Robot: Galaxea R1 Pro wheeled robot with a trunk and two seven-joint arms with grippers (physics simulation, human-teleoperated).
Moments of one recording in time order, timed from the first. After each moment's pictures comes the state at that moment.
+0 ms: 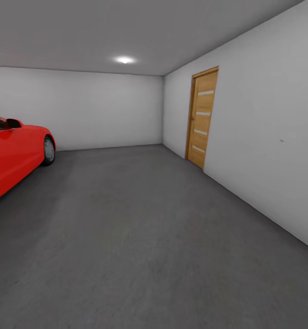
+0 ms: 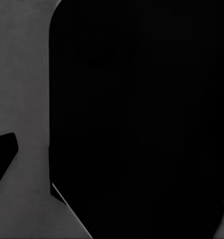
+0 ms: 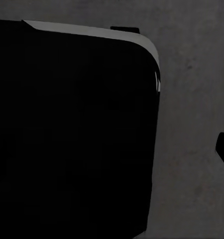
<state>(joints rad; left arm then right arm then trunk) 0.00 -0.01 0.01 -0.01 0.08 0.00 0.00 -0.02 0.00 0.01 -0.01 0.04 -0.09 -0.01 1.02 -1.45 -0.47</state>
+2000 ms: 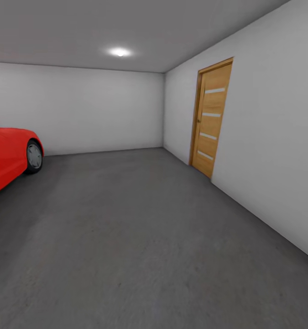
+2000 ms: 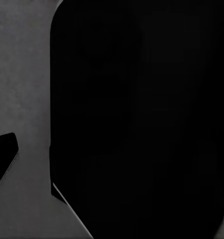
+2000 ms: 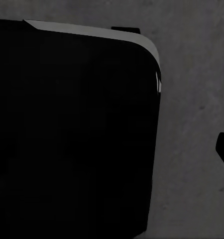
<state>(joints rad) 0.00 -0.01 0.01 -0.01 0.08 0.00 0.00 -0.02 0.00 0.01 -0.01 0.04 -0.09 -0.01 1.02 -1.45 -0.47</state>
